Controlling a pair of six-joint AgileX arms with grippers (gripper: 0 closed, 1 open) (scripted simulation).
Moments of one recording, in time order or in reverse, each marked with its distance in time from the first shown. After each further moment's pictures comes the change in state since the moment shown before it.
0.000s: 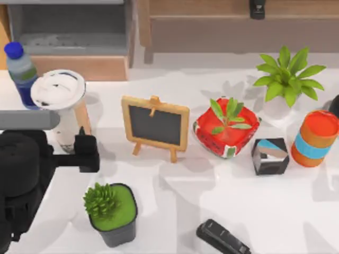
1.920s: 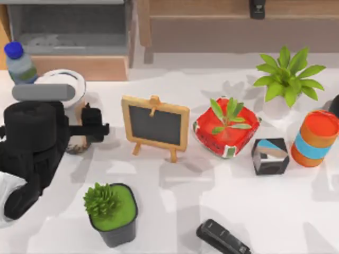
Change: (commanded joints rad) left arm 0.129 0.489 0.173 0.337 0.124 0.062; right arm 0.000 0.000 0.000 0.000 0.000 0.000
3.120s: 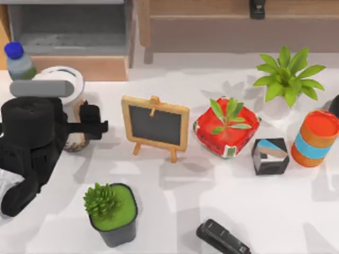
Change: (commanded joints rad) left arm -0.001 -0.050 0.013 -0.064 -0.001 0.001; right arm 0.000 0.000 0.000 0.000 0.000 0.000
